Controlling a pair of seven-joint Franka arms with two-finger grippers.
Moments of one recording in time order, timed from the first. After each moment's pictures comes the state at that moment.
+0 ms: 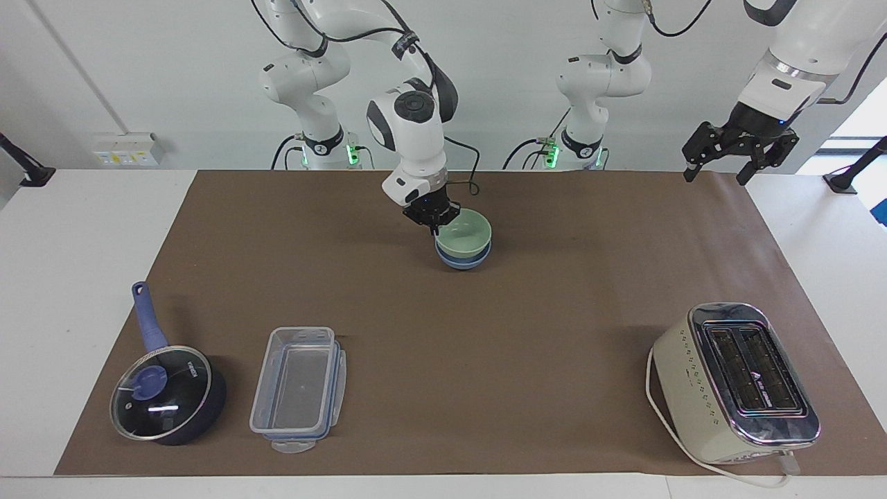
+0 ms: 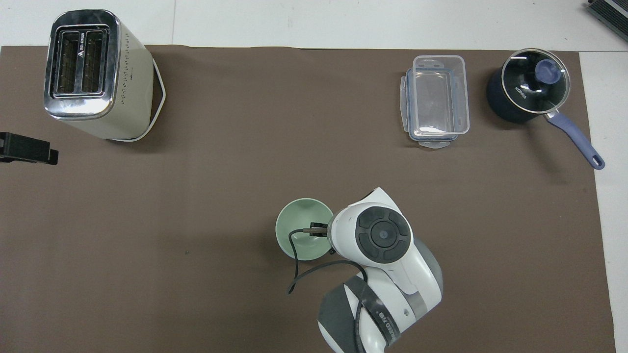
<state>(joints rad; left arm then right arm) -0.06 -0.03 0.03 -1.52 -0.05 1.54 0.07 0.67 0.08 -0.05 -2.13 0.10 2.27 0.67</state>
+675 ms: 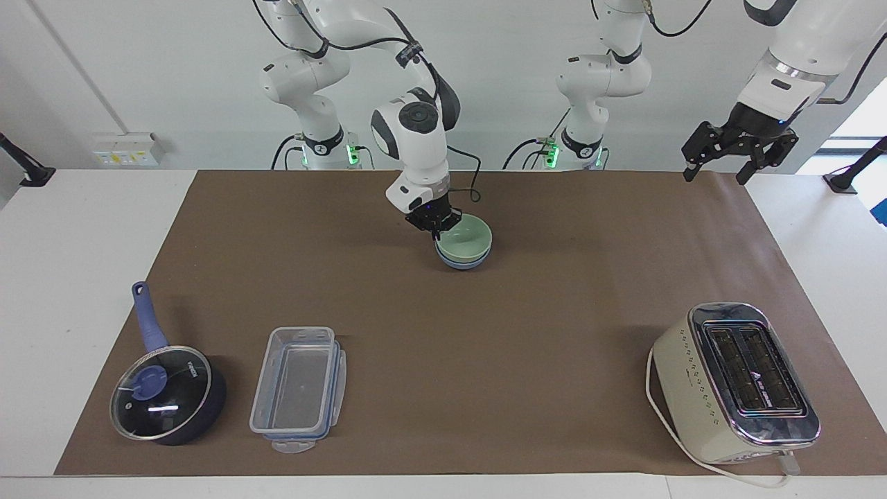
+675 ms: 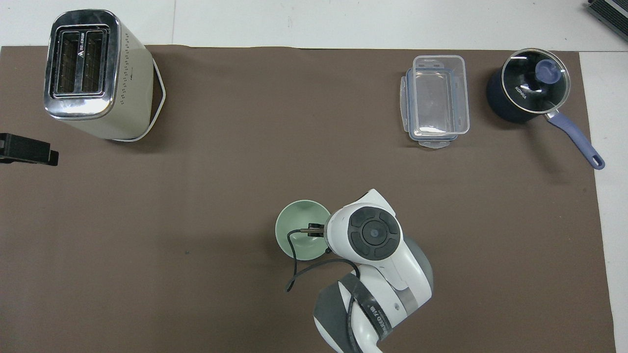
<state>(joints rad) -0.06 -0.03 0.03 -1.52 -0.05 1.54 0.07 0.67 0.11 -0.05 -2.14 0.10 2.30 0.67</state>
